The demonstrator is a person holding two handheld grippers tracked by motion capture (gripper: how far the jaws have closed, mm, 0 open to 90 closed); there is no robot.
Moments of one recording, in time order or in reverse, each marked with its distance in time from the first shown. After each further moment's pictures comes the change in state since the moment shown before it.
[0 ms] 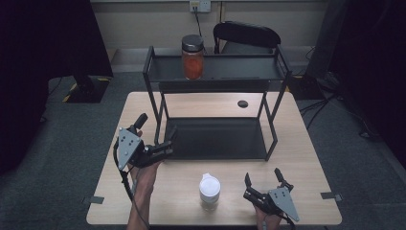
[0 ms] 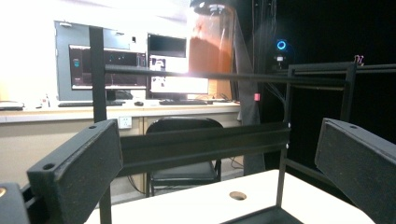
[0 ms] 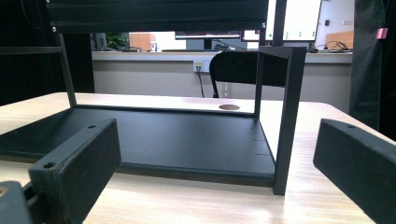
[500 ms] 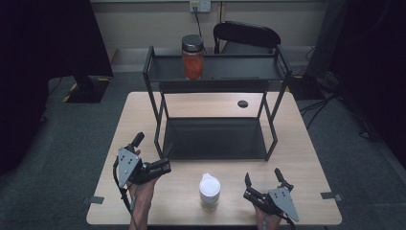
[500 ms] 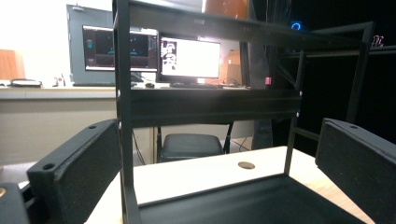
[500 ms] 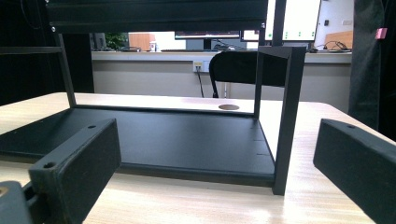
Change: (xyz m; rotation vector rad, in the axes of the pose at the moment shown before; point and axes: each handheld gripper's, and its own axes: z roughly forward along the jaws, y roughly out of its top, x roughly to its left) left arm -0.003 -0.038 -0.031 0.055 0.041 -0.023; right arm 0.000 0.000 0.000 0.000 -0.001 0.000
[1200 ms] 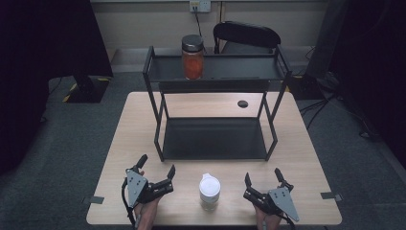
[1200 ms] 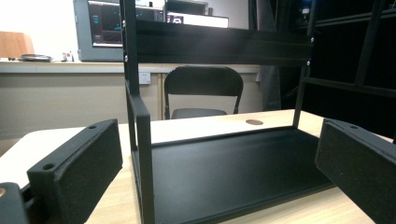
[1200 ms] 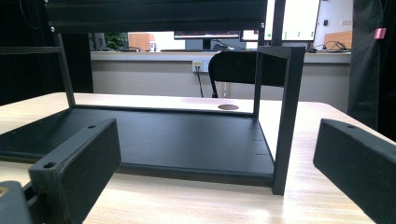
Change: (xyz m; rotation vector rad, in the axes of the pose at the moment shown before) left arm -0.008 -0.065 -0.023 0.071 0.037 0.029; right arm 0.000 0.000 0.000 0.000 -0.003 0.000
